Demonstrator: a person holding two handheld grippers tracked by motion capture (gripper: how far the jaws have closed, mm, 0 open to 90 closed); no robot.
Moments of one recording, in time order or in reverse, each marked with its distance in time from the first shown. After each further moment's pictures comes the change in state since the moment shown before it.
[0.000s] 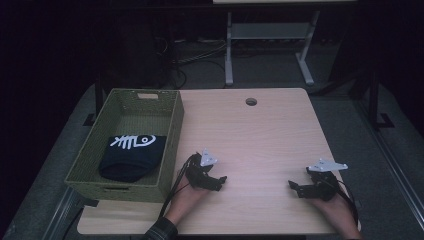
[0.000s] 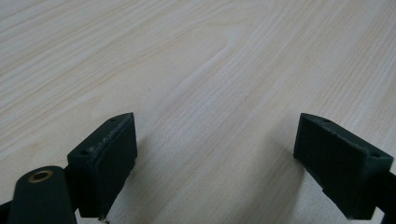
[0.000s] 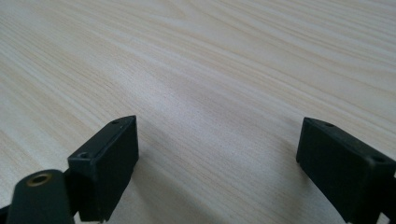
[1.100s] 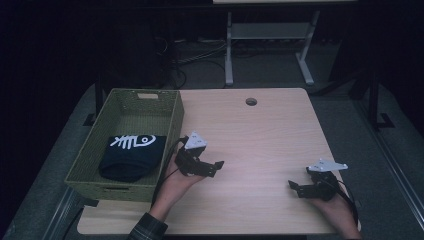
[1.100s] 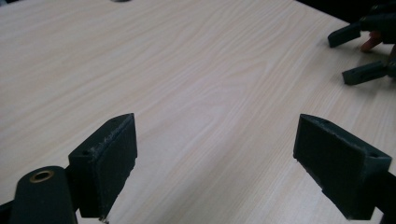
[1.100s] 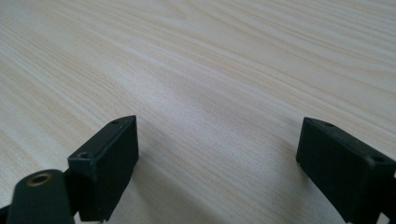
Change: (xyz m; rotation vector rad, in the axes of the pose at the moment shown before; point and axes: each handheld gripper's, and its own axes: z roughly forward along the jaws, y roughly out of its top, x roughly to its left) left arm 0.011 0.043 -0.059 -0.125 -0.055 -0.063; right arm 0.000 0.000 0.000 0.001 0.000 0.000
